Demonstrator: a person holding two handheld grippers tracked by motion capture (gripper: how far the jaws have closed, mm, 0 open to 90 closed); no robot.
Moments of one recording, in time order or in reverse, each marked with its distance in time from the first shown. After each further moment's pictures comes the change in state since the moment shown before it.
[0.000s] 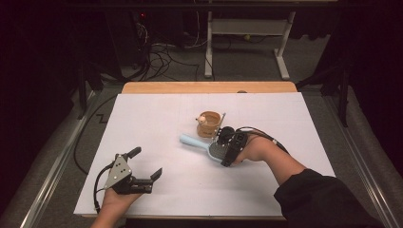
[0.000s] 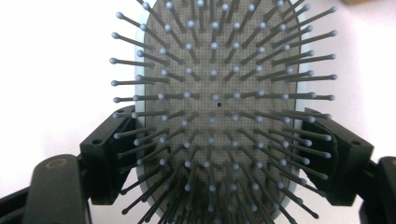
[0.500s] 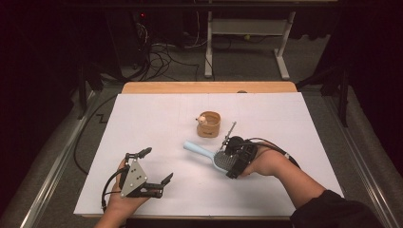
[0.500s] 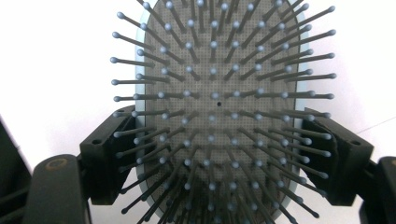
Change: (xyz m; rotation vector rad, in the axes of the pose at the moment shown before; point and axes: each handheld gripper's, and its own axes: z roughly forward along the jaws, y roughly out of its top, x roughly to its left) left arm -0.029 0.024 0.009 0.044 0.007 0.215; right arm 0.033 -0.032 -0.016 -0.043 0.026 0.048
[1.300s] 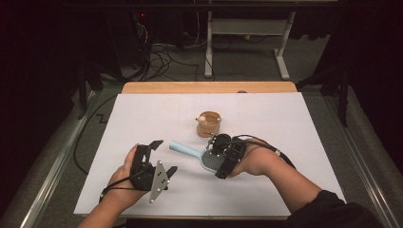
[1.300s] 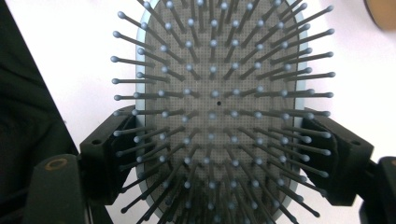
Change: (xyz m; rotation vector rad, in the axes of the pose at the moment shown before) left arm -0.016 0.030 0.022 0.215 0.154 0.581; right arm 0.033 0.041 -0.029 0.020 -0.016 -0.057
